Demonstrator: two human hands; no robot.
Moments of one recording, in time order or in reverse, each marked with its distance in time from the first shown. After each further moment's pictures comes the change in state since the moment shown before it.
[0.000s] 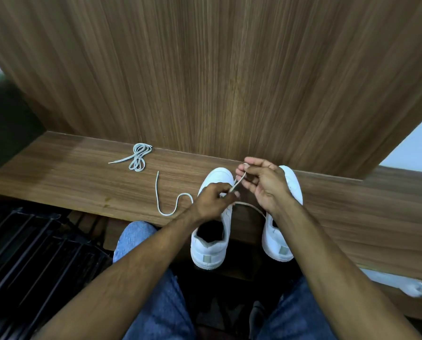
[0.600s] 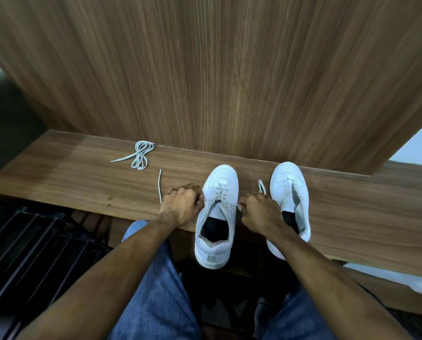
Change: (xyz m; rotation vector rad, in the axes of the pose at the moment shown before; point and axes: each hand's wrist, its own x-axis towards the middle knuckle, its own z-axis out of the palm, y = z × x) left_hand -0.017 -0.038 -0.051 0.915 -0.003 -0.134; right_hand 0.009 0.072 -0.038 -1.778 -0.141 -0.447
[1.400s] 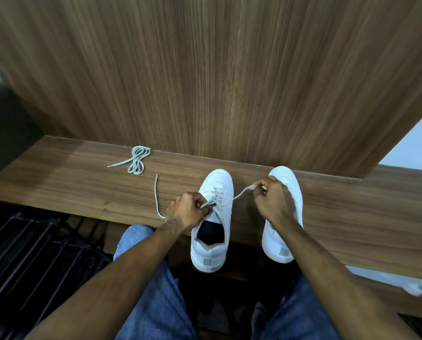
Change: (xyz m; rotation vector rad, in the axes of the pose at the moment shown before) left_hand -0.002 0.020 0.010 -0.434 0.009 -0.243; right_hand 0.000 0.017 -0.033 0.407 0.378 0.253
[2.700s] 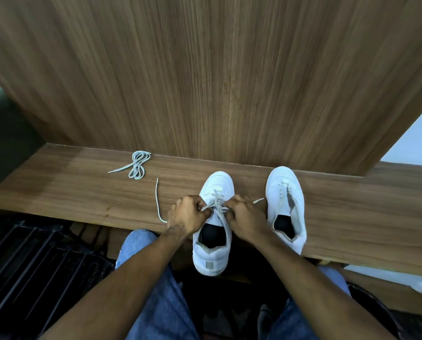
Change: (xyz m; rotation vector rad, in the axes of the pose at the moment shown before) left_hand -0.007 0.008 0.000 0.024 0.069 -0.035; right_hand -0.022 -0.008 0.047 -0.242 -0.327 -0.323
